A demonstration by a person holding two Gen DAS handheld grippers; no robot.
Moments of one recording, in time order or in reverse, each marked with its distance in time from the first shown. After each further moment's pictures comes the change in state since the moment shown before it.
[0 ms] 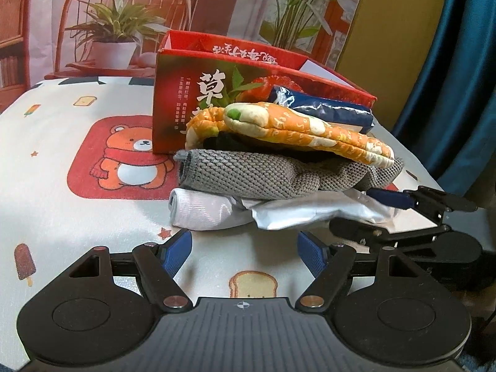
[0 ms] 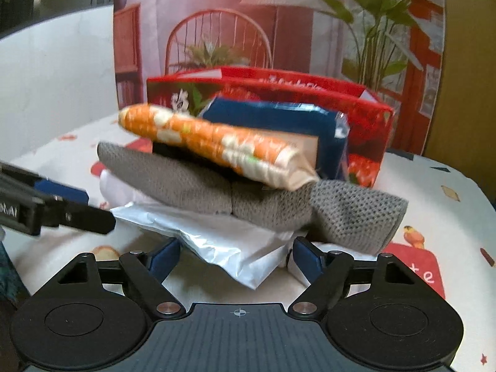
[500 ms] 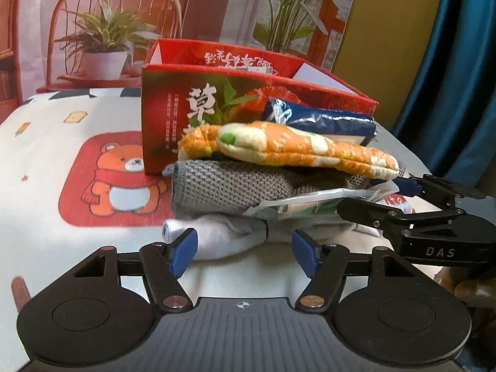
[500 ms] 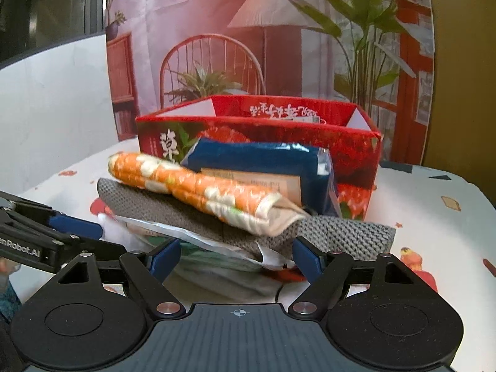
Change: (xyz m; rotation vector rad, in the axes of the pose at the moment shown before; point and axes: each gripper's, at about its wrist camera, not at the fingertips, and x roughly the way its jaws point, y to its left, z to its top) left arm 0.014 -0.002 0.020 0.047 -0.014 0.003; right arm -0.001 -0.018 0.020 0.056 -0.076 0.028
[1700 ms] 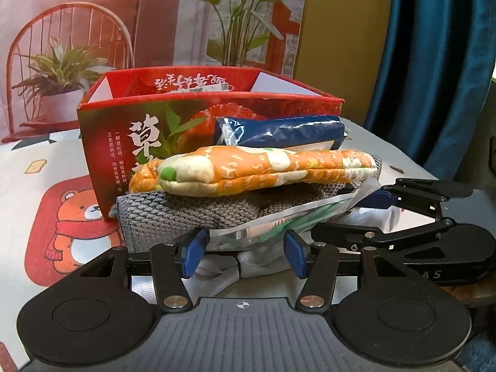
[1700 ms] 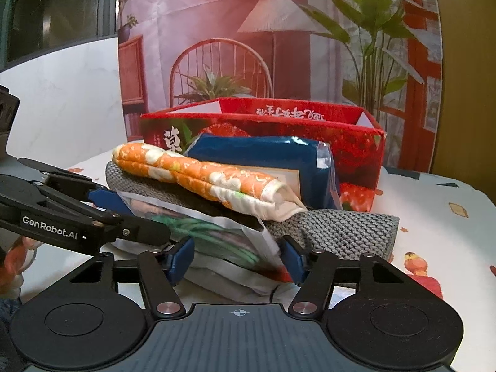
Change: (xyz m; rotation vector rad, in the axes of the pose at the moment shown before) left arm 0.024 -0.021 0.008 0.160 -0.076 -0.079; right arm 0.005 -0.006 -0.017 -0.035 -0.029 0.032
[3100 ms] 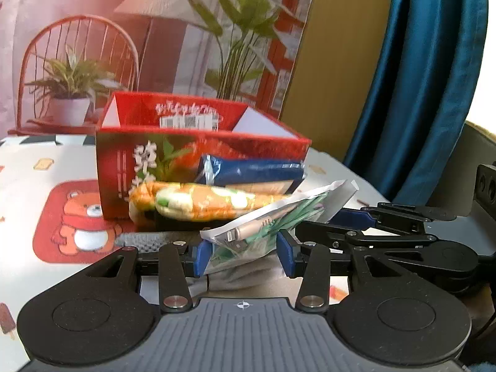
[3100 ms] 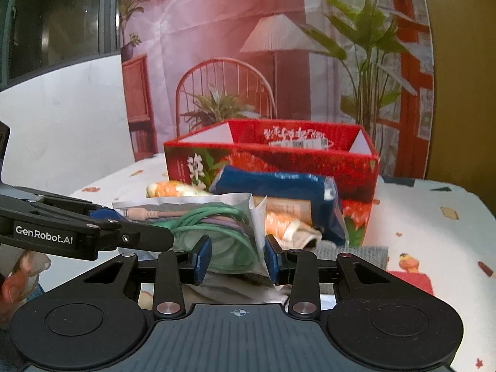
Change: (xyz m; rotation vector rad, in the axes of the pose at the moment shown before) left arm -0.063 -0.017 0.003 -0.092 -0.105 -0.048; right arm -0.053 0.025 0.022 0.037 -0.053 0.000
